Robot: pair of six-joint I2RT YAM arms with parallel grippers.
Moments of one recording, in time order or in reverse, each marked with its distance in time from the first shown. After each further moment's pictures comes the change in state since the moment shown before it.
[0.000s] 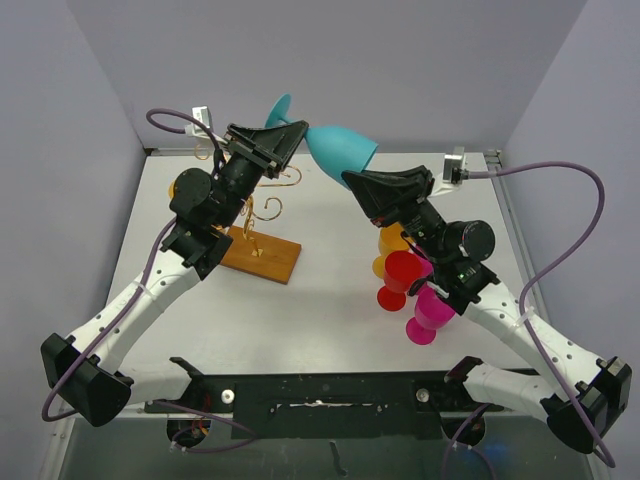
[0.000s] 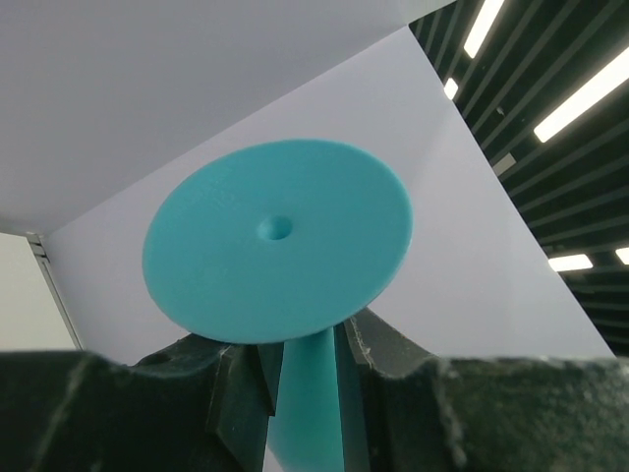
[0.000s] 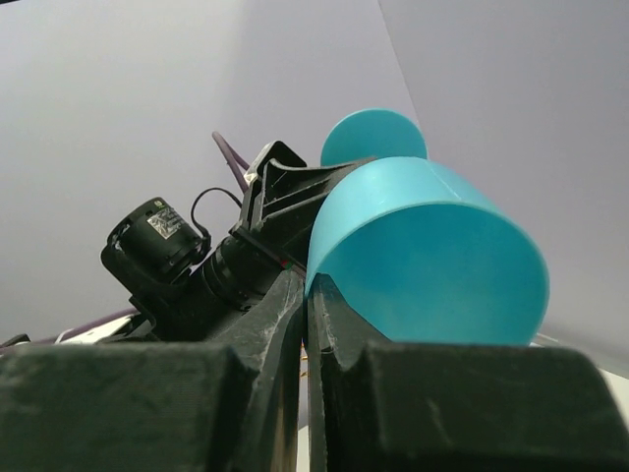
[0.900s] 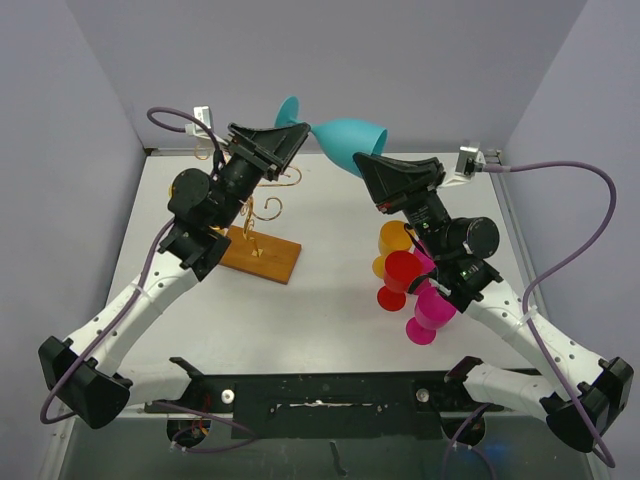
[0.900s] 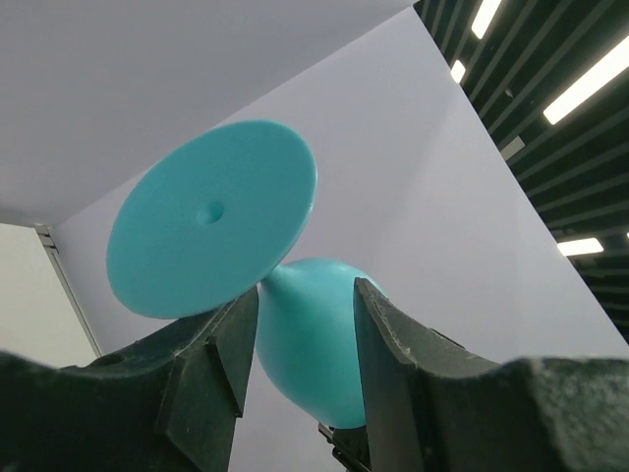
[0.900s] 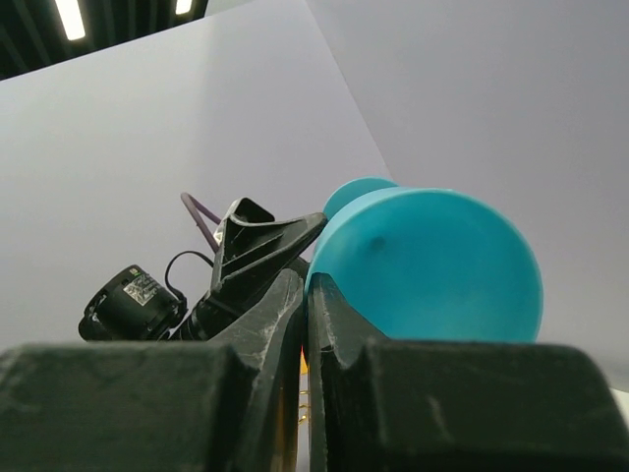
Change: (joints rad) left arm 0.003 -0.016 -0.002 -0.025 0.028 0.025; right arm 0.000 0.003 0.038 -0.013 0.149 0.040
